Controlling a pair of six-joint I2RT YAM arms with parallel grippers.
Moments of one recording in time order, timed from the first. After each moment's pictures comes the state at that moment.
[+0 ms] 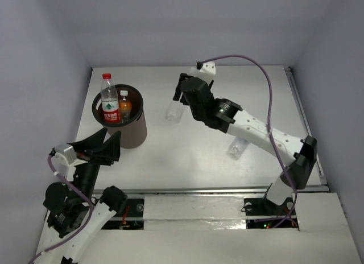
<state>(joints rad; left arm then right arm) -0.62 0.02 0.65 -0.24 -0.29 -0.27 0.92 1.69 1.65 -0.47 0.75 0.70</state>
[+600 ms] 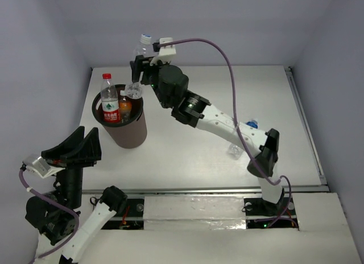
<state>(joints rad) -0.62 0.01 0.77 -0.17 -0.44 -0.23 1.06 1.96 2.11 0.06 0.61 0.19</state>
